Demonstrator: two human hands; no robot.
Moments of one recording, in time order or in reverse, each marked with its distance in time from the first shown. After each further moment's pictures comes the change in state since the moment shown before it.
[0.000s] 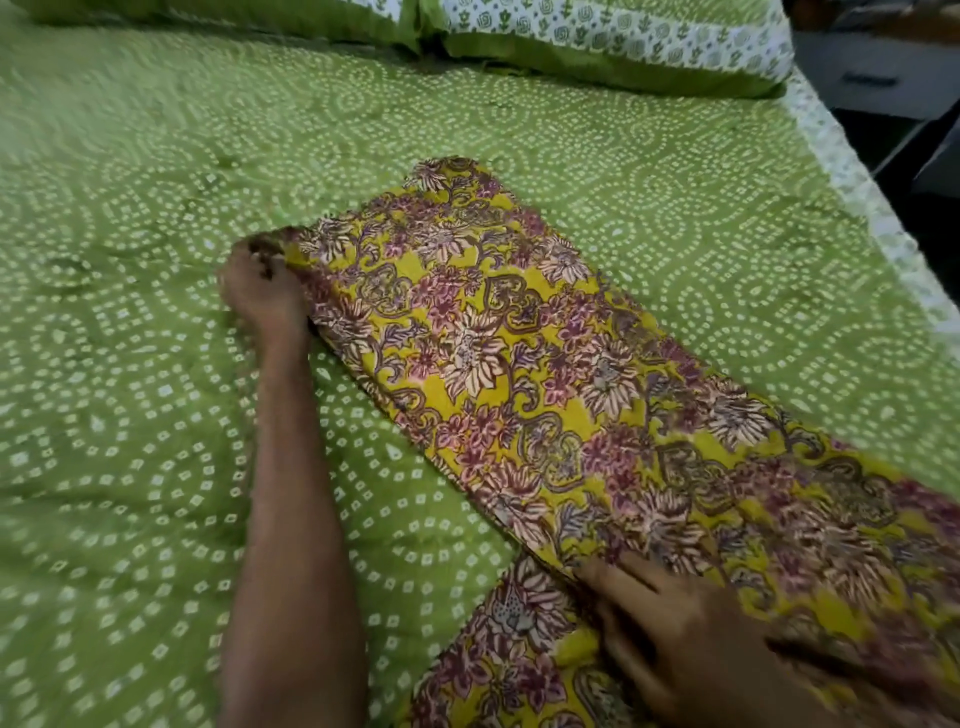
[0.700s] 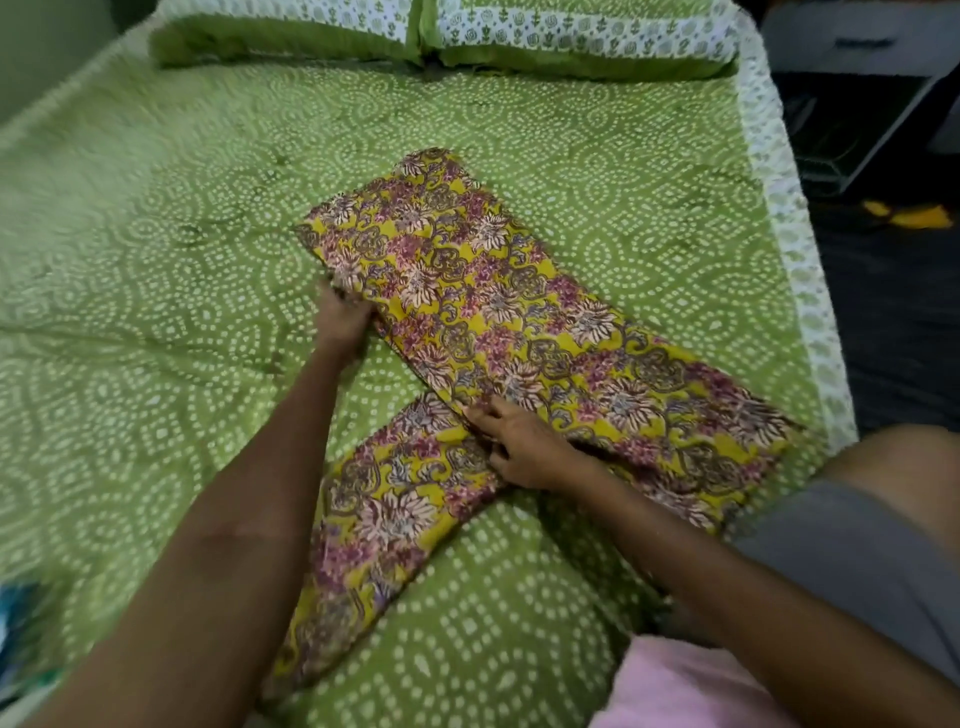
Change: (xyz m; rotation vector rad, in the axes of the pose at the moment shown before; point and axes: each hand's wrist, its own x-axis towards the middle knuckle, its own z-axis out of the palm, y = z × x) left_hand -0.167 0.056 -0.076 -0.004 -0.483 -0.249; right_hand -0.020 0.009 -0.032 0.279 -0.437 0.072
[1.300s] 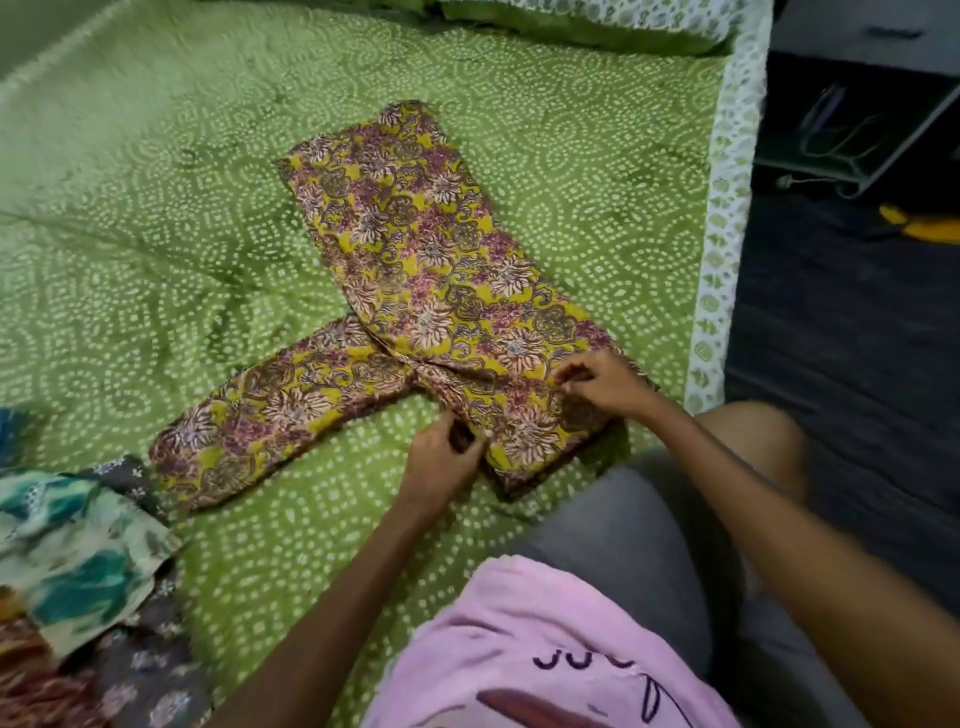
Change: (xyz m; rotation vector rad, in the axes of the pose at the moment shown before) left_hand -0.339 -0.005 0.156 0.431 -0.105 0.158; right_hand -0.123 0.166 -0.074 0.472 0.068 0.154
